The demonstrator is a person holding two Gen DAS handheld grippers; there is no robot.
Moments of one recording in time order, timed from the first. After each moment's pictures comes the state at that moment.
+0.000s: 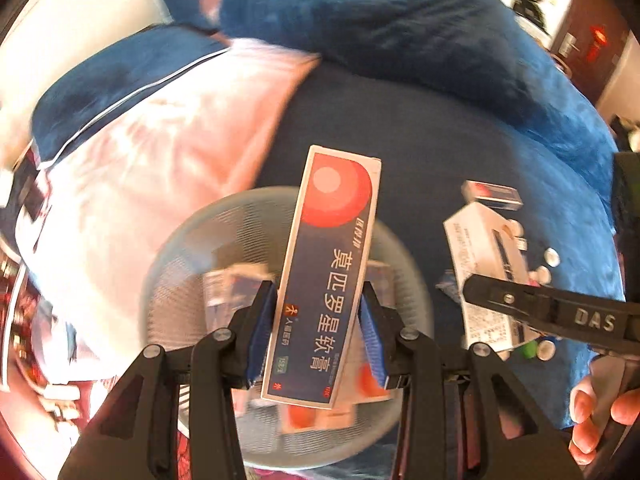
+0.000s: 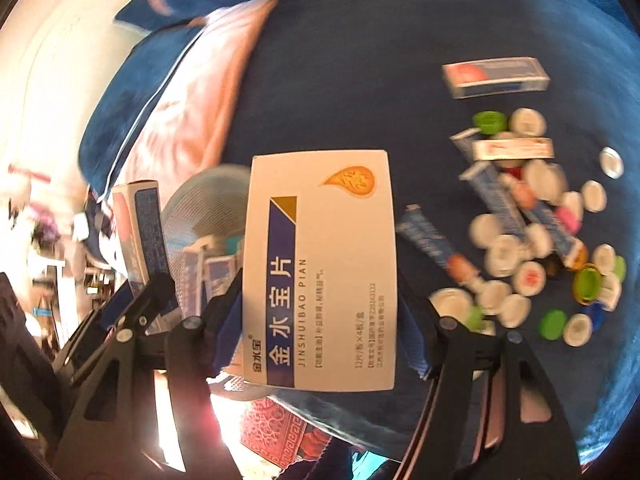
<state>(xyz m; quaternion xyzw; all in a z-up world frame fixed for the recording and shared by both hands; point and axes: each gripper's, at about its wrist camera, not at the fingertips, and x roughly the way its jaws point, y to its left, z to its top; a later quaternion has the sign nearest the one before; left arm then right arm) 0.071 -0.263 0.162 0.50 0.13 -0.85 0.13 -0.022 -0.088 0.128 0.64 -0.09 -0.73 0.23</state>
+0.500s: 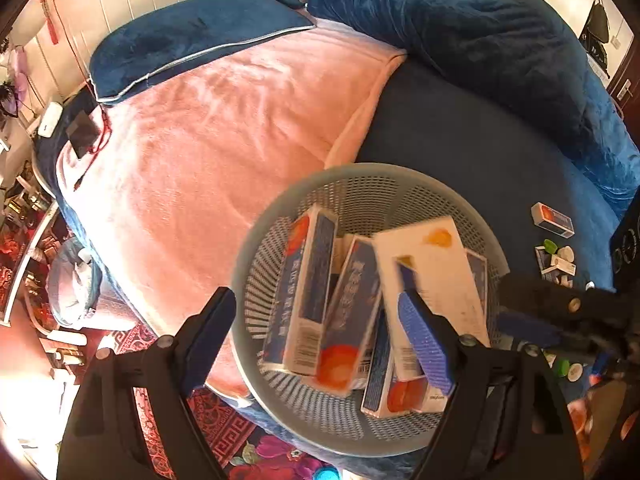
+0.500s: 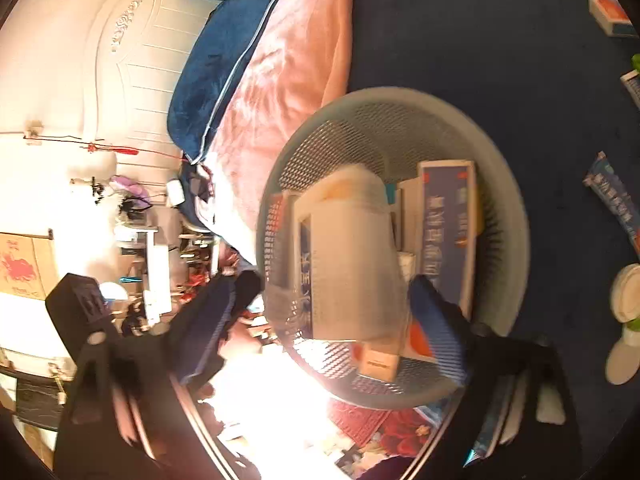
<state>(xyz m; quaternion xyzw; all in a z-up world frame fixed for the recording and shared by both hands) 0.124 -0.326 0.145 0.51 0.17 -0.82 0.22 -0.004 -0.139 0.102 0.65 -0.20 -0.64 0.36</state>
